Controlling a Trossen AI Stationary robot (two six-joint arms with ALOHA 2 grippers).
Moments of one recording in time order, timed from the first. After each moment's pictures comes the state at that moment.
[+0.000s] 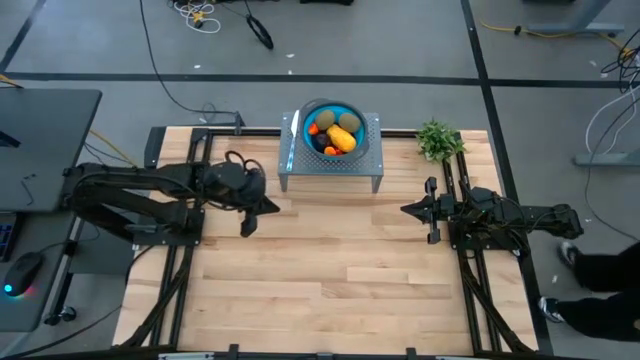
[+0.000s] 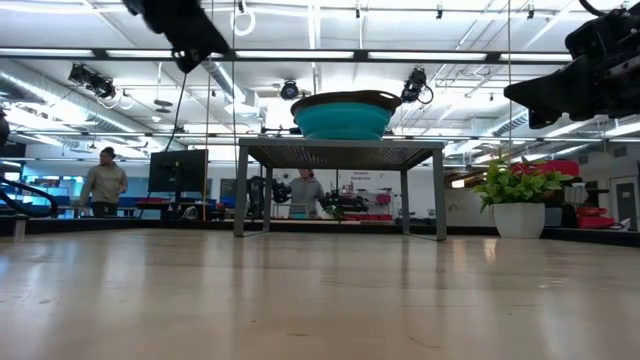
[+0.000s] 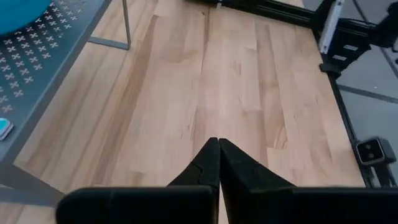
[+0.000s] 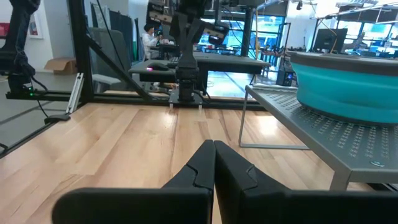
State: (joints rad) left arm 0.01 1.01 0.88 -0.46 0.05 -0.21; right arm -0.03 0.01 0.01 0.00 0.00 -0.07
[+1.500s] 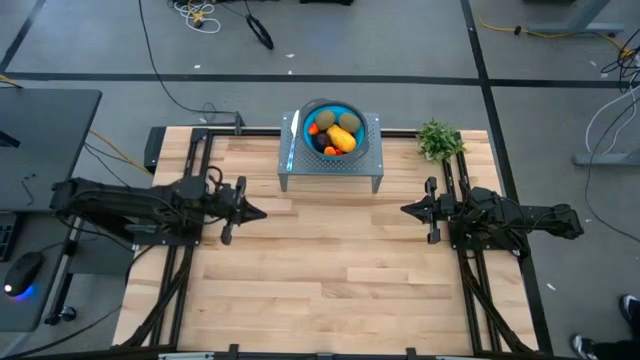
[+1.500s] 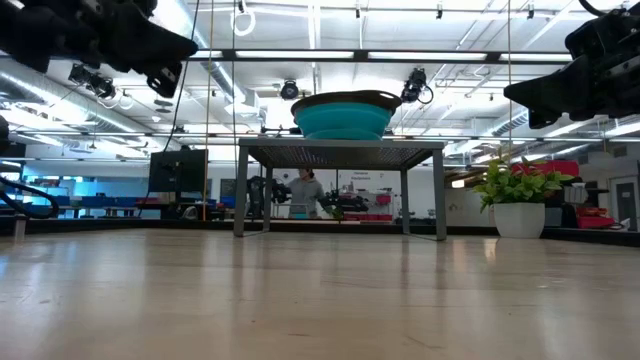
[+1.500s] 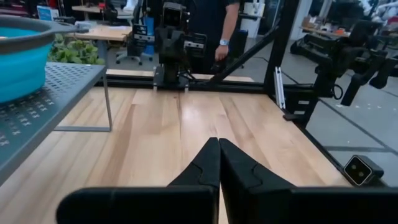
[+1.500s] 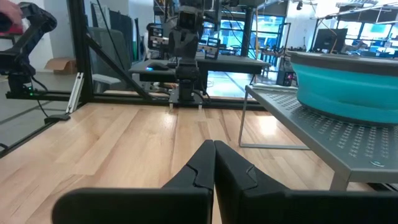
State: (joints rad) left arm 0.01 0.59 0.28 0.22 0.12 -0.09; right arm -0.03 0.01 0.01 0.00 0.00 -0.07
